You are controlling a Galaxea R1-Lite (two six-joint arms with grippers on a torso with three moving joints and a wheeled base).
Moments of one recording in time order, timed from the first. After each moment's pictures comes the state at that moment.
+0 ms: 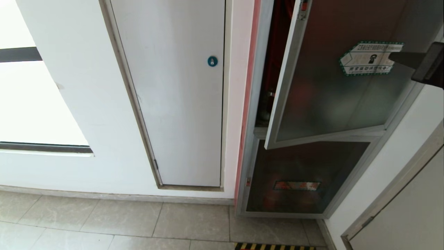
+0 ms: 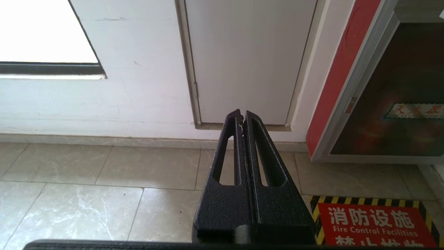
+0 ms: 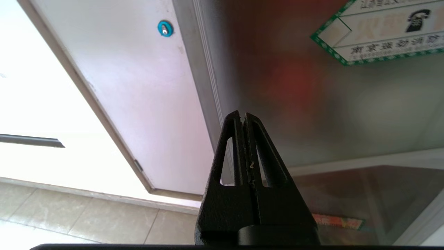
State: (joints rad) left arm 0.01 0.00 0.00 0.01 -0.02 0.00; right arm 0.07 1.27 -1.10 -0.26 0.10 0.15
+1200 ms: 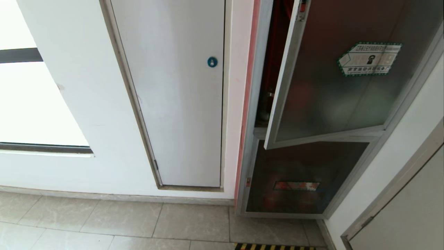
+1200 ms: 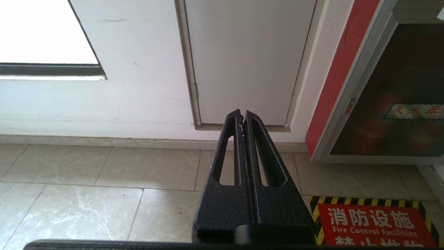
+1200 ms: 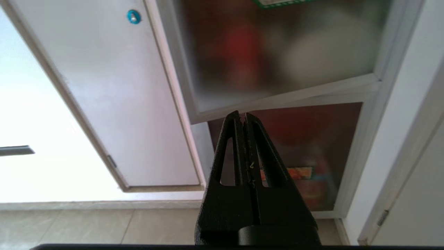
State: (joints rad) left arm 0.01 0.00 0.00 0.01 -0.02 0.00; right arm 0.06 0.37 -0.61 0.09 -0.06 0.15
